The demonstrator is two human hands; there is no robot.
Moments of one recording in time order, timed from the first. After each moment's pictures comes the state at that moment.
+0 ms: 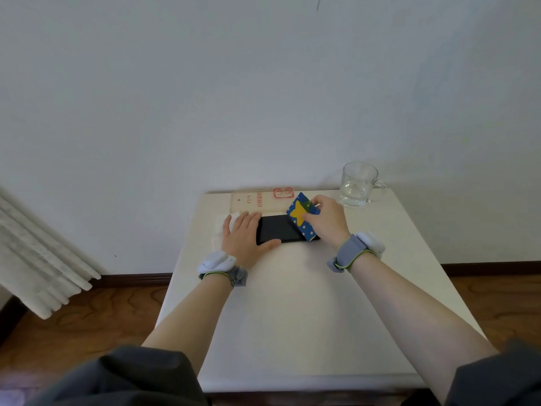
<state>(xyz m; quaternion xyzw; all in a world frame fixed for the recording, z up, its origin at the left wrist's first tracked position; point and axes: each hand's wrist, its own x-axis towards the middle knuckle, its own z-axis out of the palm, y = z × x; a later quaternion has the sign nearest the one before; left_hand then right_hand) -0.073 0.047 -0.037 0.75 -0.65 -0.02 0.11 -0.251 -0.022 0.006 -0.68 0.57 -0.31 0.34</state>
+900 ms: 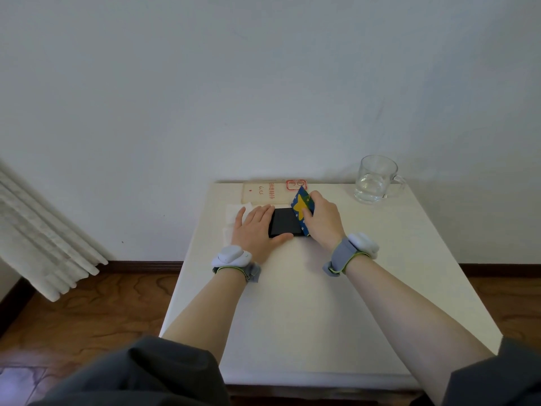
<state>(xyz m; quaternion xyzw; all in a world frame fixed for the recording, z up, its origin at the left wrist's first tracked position) -0.070 0.049 -0.045 0.75 -0.66 0.00 0.10 -0.218 -0.008 -0.009 -0.75 0.55 -0.26 0.25</state>
